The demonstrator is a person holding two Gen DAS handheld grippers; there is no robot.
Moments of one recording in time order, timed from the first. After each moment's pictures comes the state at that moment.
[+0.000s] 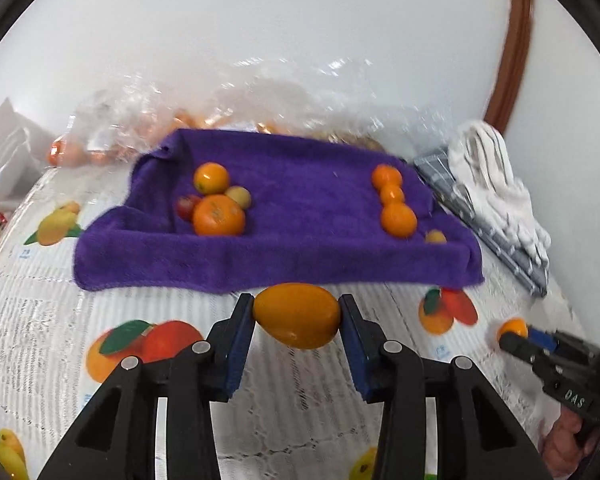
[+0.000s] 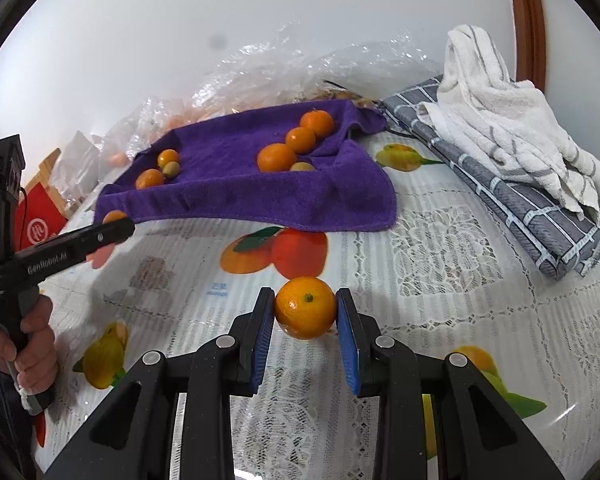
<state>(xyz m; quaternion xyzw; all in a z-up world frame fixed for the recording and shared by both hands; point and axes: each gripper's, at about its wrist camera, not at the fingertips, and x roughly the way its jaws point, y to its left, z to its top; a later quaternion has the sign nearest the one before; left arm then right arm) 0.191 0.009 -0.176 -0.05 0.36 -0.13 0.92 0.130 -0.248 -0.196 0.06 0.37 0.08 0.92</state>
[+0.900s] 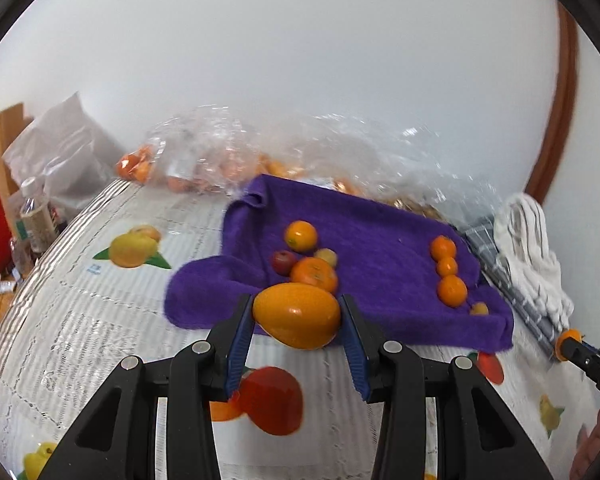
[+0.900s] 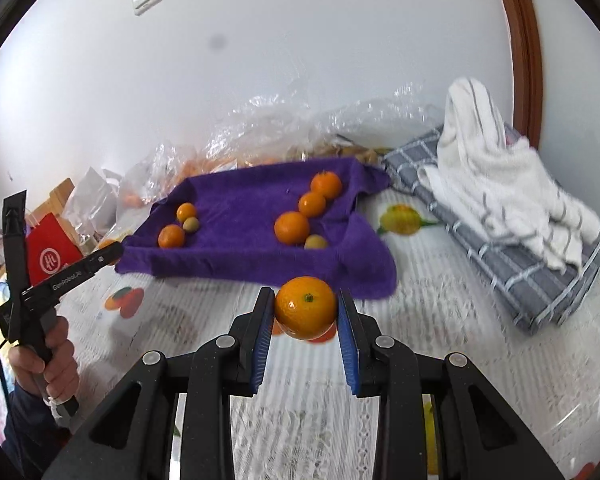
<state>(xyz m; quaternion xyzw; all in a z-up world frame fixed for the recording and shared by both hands) 0.195 0.070 -0.152 -0.11 0.30 -0.05 0.95 0.133 -0.243 -0.135 0.06 0.32 0.07 0.94</state>
